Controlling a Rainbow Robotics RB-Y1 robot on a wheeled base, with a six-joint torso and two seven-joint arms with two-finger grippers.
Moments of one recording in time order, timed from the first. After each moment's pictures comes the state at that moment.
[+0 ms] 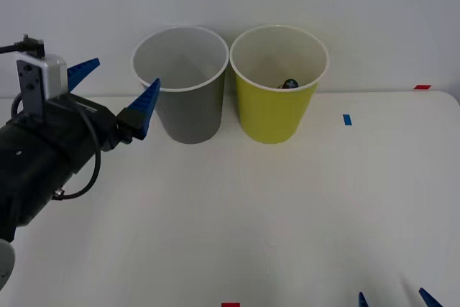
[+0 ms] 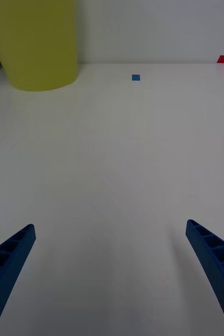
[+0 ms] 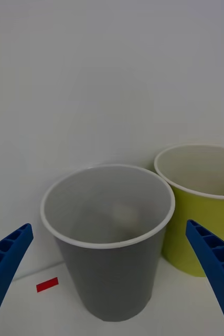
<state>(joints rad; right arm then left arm) 1.00 -0.39 0.24 -1.94 -0.17 -0.46 1.55 0.22 0.38 0.04 -2.51 0.64 0.63 -1.78</state>
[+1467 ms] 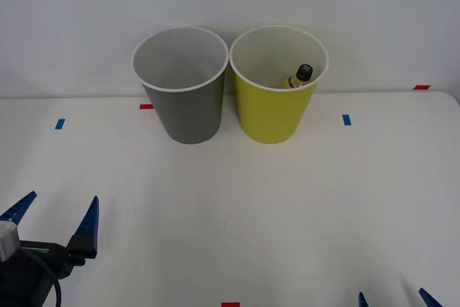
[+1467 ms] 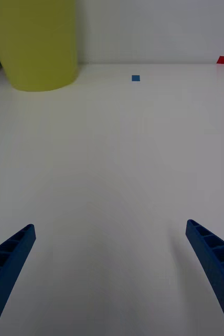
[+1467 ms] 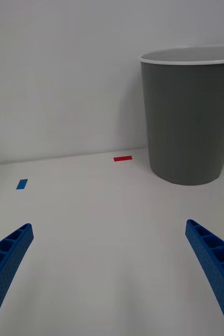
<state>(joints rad) 1.00 -0.39 0.24 -1.94 -0.17 -0.46 1.55 0.83 0.42 -0.10 -2.23 0.46 -0.15 -1.76</state>
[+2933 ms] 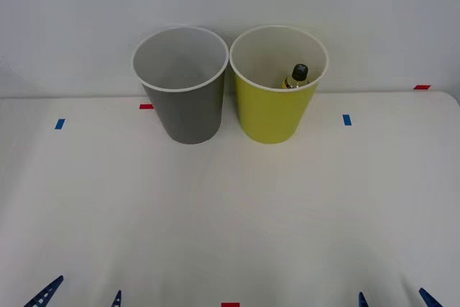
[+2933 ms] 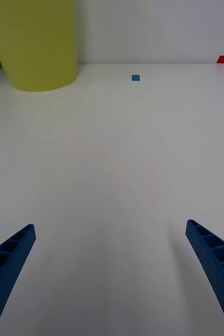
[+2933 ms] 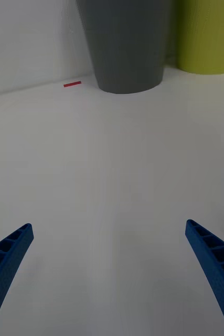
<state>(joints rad) 1.00 -0.39 0.24 -1.94 -0.17 -0.46 1.55 0.99 0.45 -0.22 -1.96 0.01 -0.46 -1.52</state>
